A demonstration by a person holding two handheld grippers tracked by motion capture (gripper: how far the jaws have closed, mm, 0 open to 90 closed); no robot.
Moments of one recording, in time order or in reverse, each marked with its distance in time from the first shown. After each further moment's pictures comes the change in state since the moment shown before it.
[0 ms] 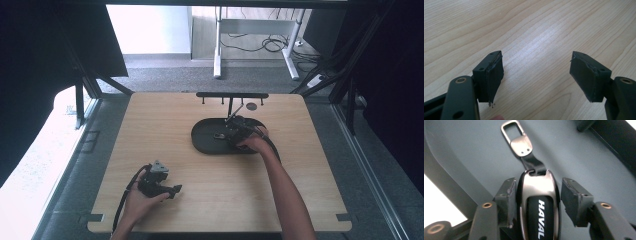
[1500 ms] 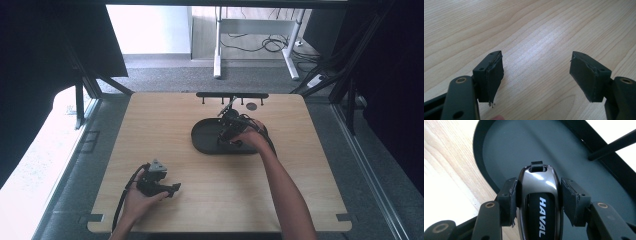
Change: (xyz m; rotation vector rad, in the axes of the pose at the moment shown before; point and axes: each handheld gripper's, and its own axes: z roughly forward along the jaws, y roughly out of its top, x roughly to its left) left arm 0.003 0.000 -0.002 -0.017 0.017 0.001; right arm 0.025 0.027 -0.041 -0.028 0.051 -0.066
